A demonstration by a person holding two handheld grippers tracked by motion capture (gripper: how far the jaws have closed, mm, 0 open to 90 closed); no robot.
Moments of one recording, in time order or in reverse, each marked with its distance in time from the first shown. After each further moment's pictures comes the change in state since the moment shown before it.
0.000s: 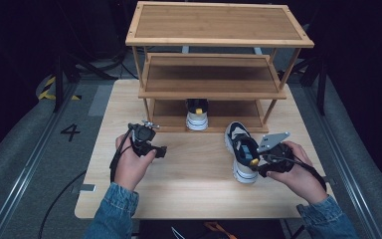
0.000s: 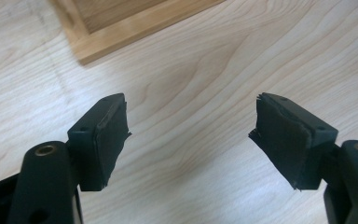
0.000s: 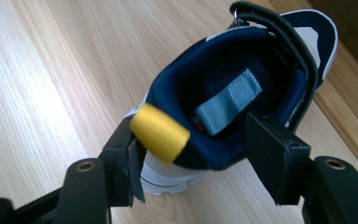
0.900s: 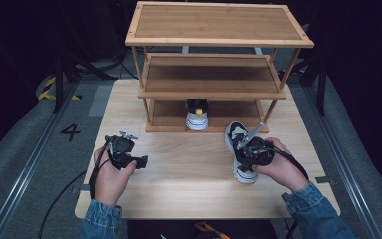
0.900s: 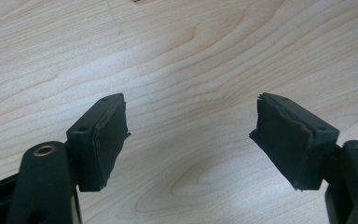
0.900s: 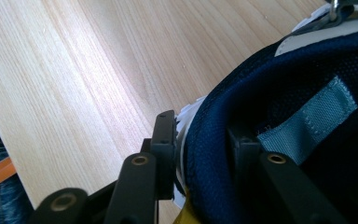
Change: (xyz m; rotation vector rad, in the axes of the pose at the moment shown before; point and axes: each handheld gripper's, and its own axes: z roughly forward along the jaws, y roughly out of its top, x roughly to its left) left arm 0.023 -0.046 -0.023 0.014 0.055 -0.079; right arm -0.003 0.031 0.038 0.199 0.211 0.083
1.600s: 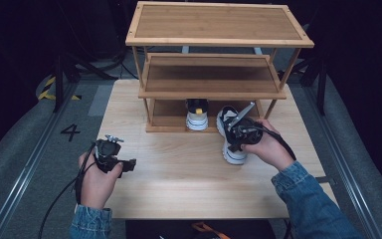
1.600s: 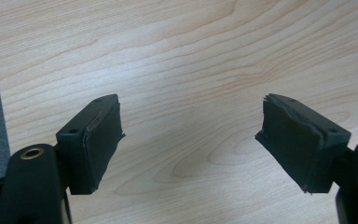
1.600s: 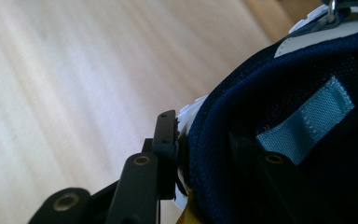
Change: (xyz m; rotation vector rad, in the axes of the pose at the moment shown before) left arm 0.031 -0.018 -0.010 0.026 0.015 -0.064; right arm -0.033 0.054 -0.003 -0.056 -0.022 0.009
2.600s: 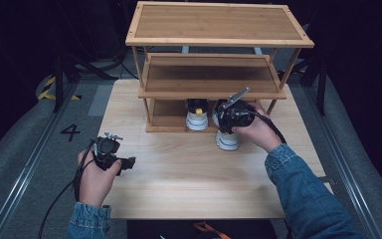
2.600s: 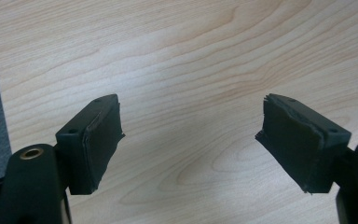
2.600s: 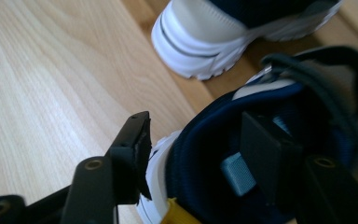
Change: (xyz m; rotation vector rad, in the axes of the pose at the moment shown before) left arm 0.002 0.008 0.002 -0.005 -0.018 0.020; right arm -0.036 0.032 0.007 -0.184 -0.122 -0.047
